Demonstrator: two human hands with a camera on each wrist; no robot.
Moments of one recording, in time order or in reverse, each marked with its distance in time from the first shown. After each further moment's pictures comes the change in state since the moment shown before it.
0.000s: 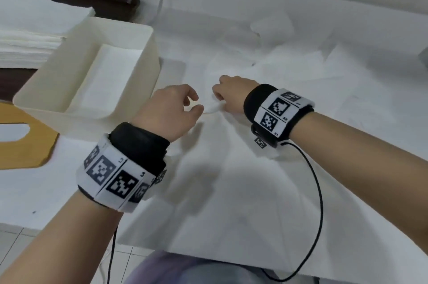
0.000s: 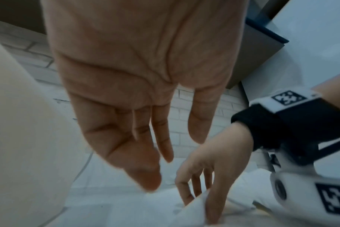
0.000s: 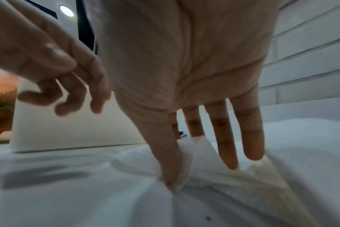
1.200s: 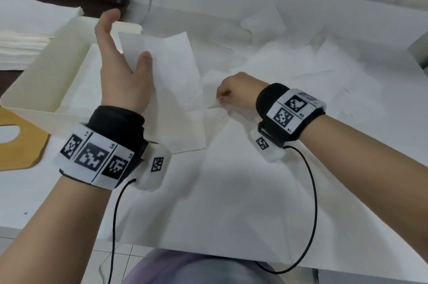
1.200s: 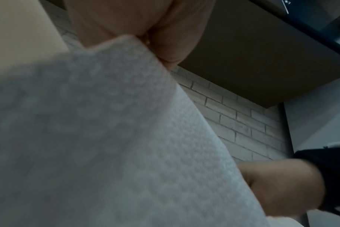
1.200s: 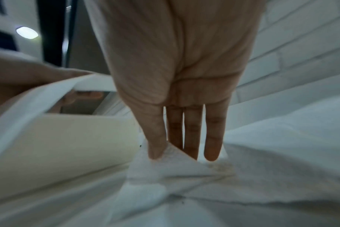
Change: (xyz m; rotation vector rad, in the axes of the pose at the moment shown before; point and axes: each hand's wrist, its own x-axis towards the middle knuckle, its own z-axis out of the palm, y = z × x) left_hand 0.015 -0.013 -0.016 -0.544 0.590 0.134; right_hand -0.015 0.024 0.007 0.264 0.064 -0.061
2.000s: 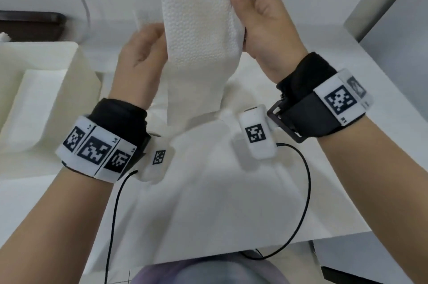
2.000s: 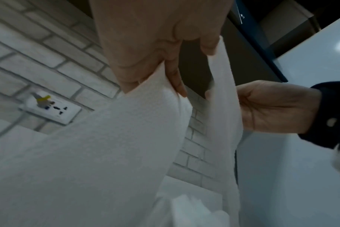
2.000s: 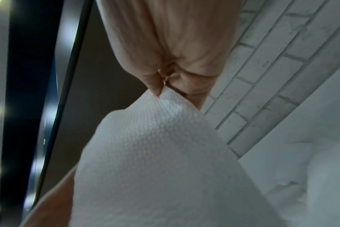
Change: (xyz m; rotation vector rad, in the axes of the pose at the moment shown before) left_hand -0.013 0.062 0.062 -0.267 -0.410 0.155; right_hand -0.097 0.006 -0.068 1.061 0.798 -0.158
